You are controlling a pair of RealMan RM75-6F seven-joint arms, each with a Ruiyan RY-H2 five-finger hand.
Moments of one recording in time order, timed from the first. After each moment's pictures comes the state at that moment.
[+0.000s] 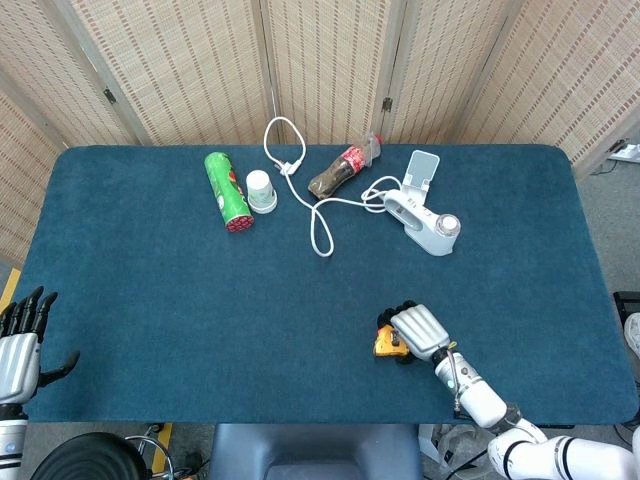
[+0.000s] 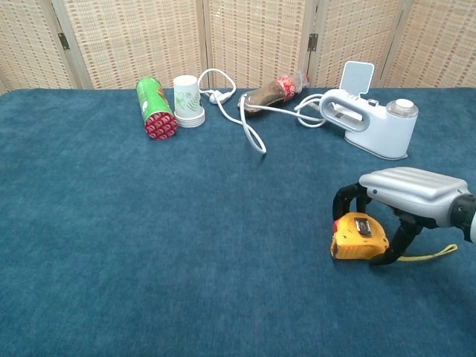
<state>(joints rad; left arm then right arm) -0.10 -1.18 -0.10 -1.63 1.35 1.46 0.13 0.55 -1.51 0.05 -1.48 -1.34 0.89 -0.27</state>
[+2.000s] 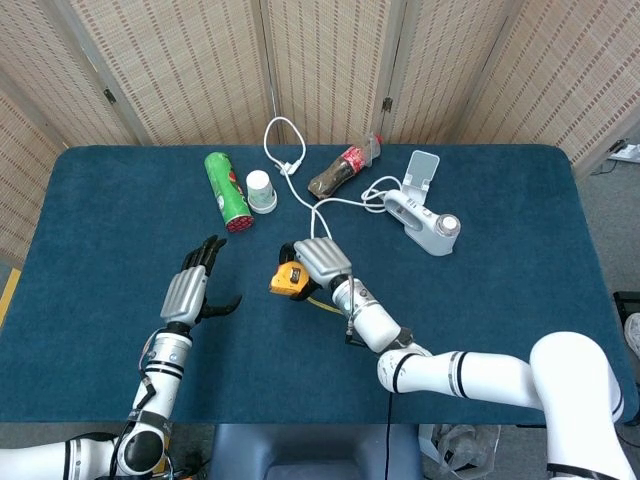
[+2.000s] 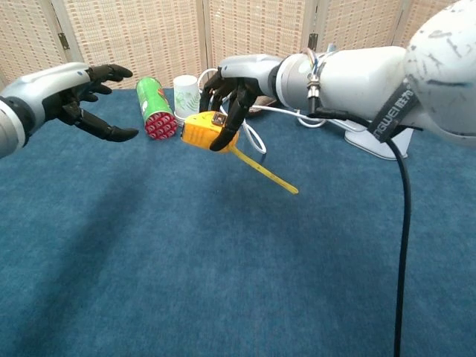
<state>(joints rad) -0.61 -1.57 -0.36 -1.83 0.81 1.24 0.39 1.17 -1.62 0.33 -1.45 -0.56 0.77 -0.38</state>
